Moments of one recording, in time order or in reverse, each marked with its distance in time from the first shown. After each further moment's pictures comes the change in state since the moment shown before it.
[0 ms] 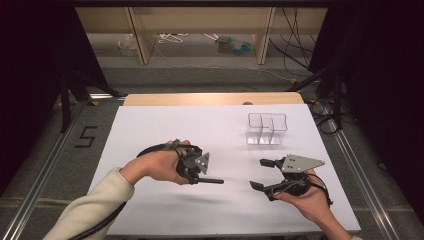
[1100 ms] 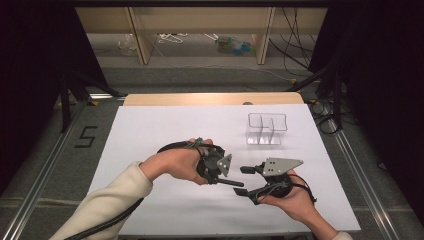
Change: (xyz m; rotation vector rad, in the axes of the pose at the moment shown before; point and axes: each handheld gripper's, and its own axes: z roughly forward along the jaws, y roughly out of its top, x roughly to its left) left arm -0.003 0.053 -0.003 -0.033 0.002 0.082; right arm 0.018 0.008 0.034 0.037 0.137 -0.027
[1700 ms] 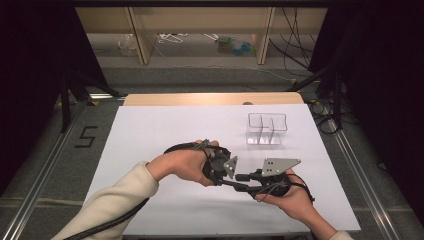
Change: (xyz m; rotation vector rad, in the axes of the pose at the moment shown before) left arm 0.001 0.011 0.007 0.004 -0.006 0.020; right arm -0.001 -0.001 0.003 0.013 0.052 0.014
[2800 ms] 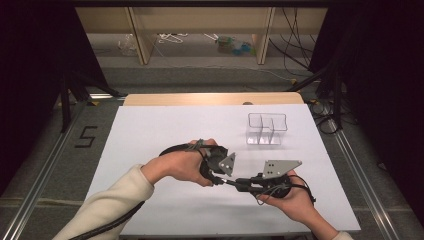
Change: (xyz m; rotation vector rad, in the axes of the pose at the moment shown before) left arm -0.003 -0.011 -0.011 -0.103 0.107 -0.021; right arm 0.006 0.000 -0.004 0.019 -0.018 -0.003
